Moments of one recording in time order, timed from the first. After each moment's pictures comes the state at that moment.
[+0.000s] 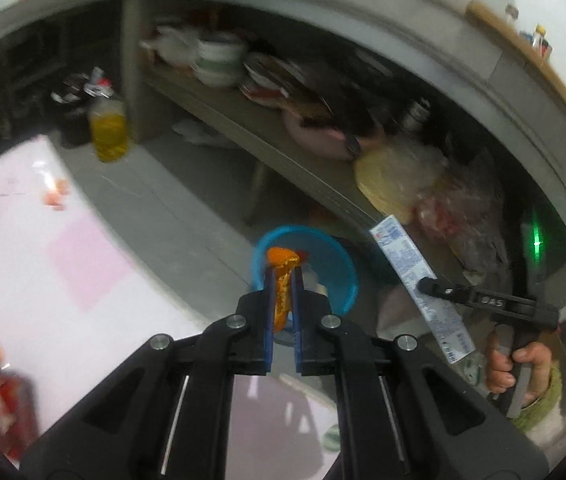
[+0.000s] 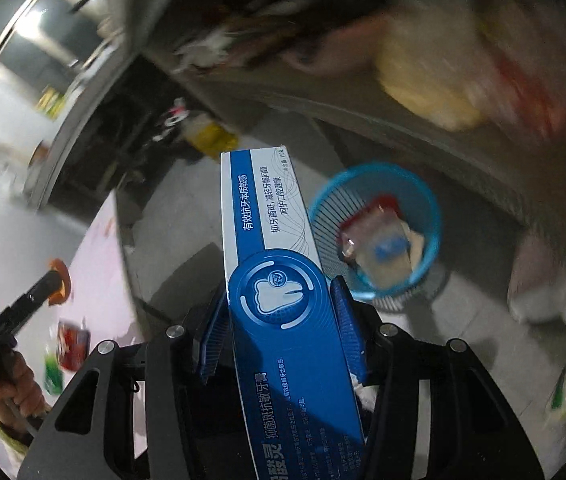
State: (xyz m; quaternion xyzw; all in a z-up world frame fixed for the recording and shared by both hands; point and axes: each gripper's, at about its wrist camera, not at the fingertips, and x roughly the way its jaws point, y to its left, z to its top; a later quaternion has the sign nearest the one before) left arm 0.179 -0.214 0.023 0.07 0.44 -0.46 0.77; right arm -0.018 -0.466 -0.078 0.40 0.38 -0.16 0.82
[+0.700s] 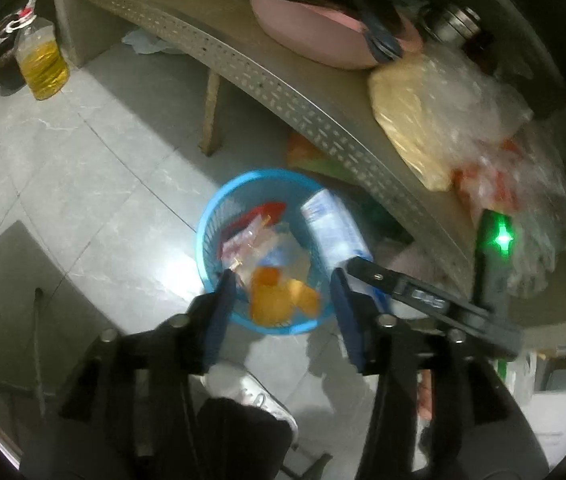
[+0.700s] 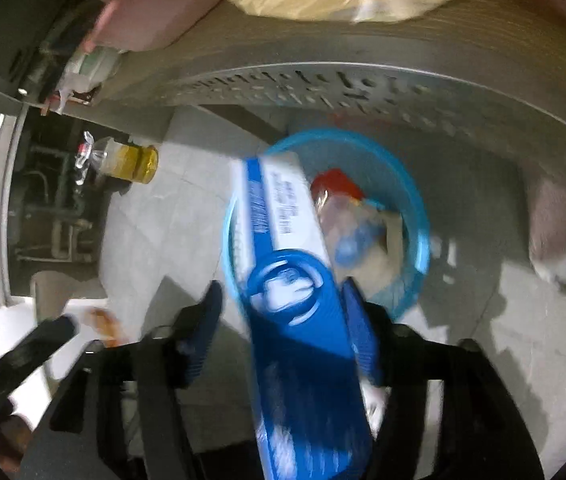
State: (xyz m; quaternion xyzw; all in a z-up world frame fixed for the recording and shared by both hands) left arm 0.235 -0.403 -0.108 0.13 0.58 -0.44 0.67; right arm 0.069 -0.572 -0.234 0.50 0.42 -0.25 0.72
